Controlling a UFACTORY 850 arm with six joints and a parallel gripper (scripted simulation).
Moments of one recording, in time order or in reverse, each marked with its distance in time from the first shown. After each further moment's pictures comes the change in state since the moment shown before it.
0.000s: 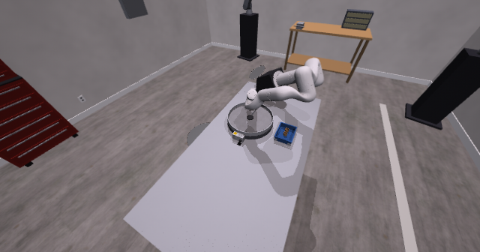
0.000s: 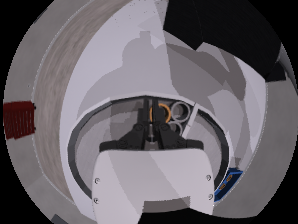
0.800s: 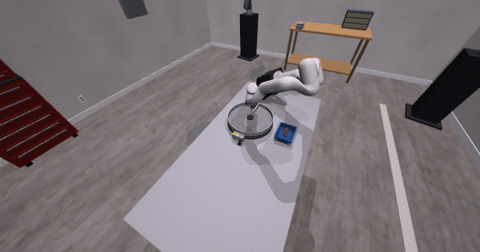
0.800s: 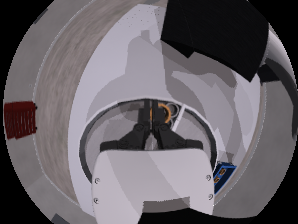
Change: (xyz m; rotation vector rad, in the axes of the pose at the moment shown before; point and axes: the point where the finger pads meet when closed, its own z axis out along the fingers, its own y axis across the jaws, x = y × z) arm 0.037 0.001 -0.044 -0.003 0.000 0.000
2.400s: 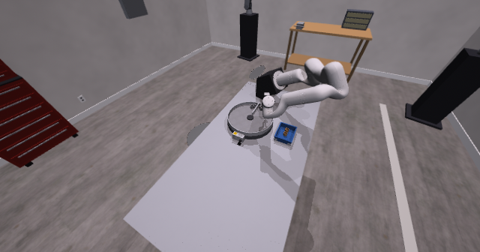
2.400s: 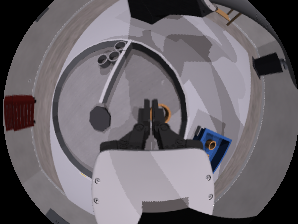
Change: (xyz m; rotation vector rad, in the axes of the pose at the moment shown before) arm -0.122 0.117 -0.103 0.000 -0.002 -0.002
